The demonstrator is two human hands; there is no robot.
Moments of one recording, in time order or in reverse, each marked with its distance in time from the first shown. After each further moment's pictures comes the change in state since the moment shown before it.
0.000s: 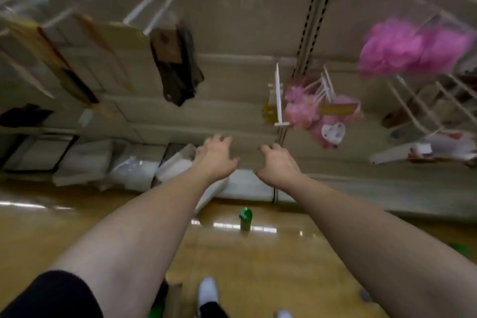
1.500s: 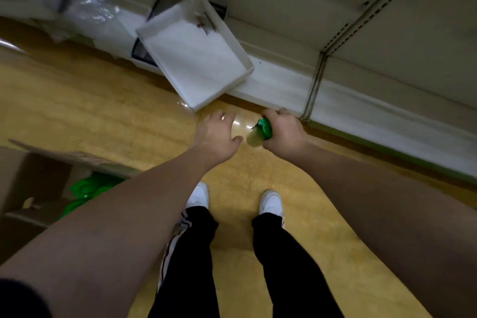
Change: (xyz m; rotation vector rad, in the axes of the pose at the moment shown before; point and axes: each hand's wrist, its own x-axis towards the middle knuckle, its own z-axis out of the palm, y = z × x) left_hand 0.036 -0.143 0.344 -0.255 -0.208 -0.164; right_hand 0.127 0.050 0.311 -0.088 -0.310 -0.178
